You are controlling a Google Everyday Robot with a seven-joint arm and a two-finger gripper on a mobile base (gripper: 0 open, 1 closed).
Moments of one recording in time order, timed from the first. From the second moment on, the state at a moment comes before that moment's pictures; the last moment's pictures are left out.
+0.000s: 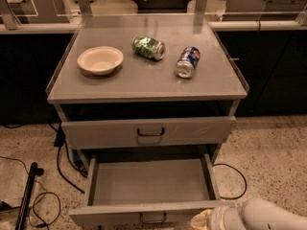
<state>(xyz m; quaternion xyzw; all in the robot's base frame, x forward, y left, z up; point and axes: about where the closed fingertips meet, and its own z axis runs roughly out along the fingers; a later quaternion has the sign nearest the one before) 0.360 -0.164 0.418 -0.49 0.81 0.19 0.25</state>
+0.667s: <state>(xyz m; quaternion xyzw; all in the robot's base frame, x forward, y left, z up) 0.360 -0.164 0.416 -0.49 0.81 0.19 0.25</state>
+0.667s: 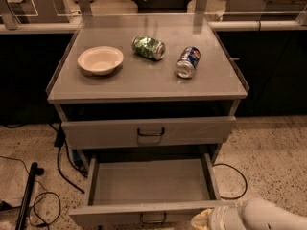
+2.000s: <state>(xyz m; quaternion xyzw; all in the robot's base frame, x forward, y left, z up) 0.477 -0.102 0.423 -0.57 0.74 0.19 0.32</state>
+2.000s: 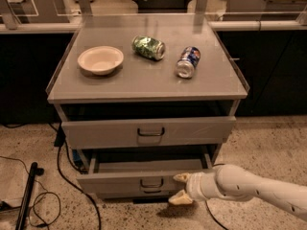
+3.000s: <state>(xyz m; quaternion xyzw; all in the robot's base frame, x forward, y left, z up) 0.521 -0.098 0.433 -0.57 0.73 0.16 0.34</state>
